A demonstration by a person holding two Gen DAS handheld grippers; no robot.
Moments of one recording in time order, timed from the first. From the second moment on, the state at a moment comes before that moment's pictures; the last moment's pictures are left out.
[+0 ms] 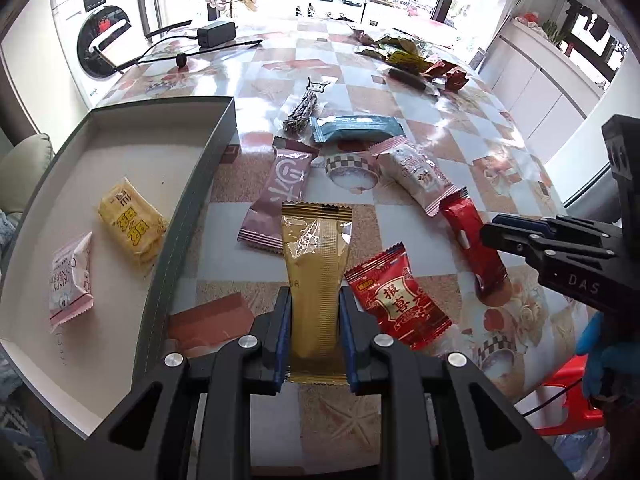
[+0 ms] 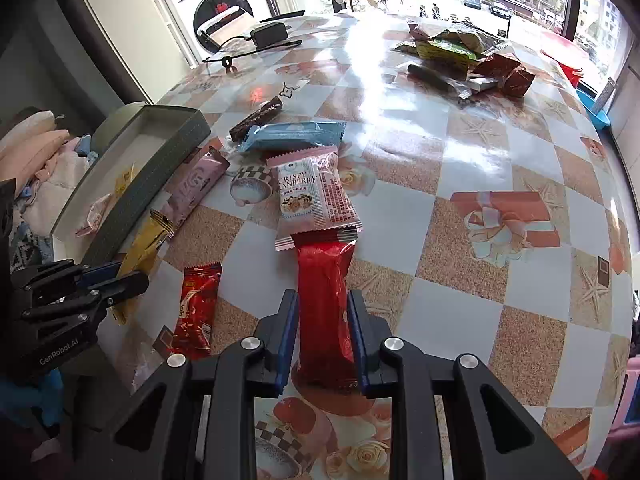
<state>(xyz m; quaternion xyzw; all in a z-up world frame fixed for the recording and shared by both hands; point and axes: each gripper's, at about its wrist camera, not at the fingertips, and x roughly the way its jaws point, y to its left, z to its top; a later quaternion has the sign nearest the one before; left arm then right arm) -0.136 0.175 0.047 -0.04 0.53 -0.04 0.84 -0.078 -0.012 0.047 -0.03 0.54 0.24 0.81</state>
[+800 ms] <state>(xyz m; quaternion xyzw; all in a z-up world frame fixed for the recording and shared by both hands) -0.141 0.180 0.066 -0.06 0.51 -0.05 0.86 -0.069 -0.007 0.043 -0.01 0.55 0.23 0.80</state>
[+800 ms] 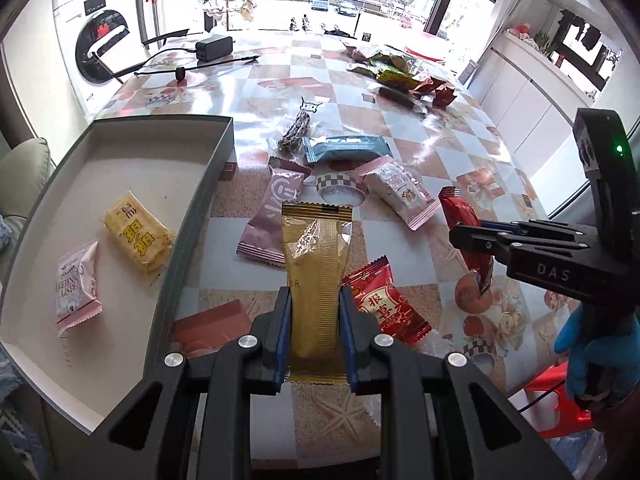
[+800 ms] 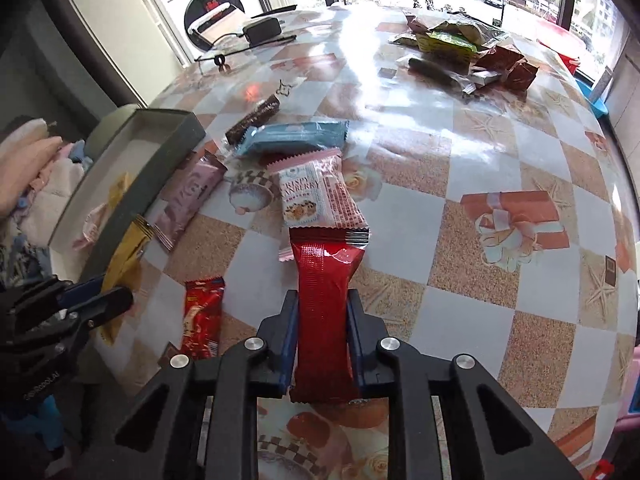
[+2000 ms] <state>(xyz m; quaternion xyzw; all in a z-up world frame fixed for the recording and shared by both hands) -0.148 0.332 0.091 -0.09 0.46 0.08 0.88 -0.062 0.210 0.118 -0.11 0.50 0.38 0.77</state>
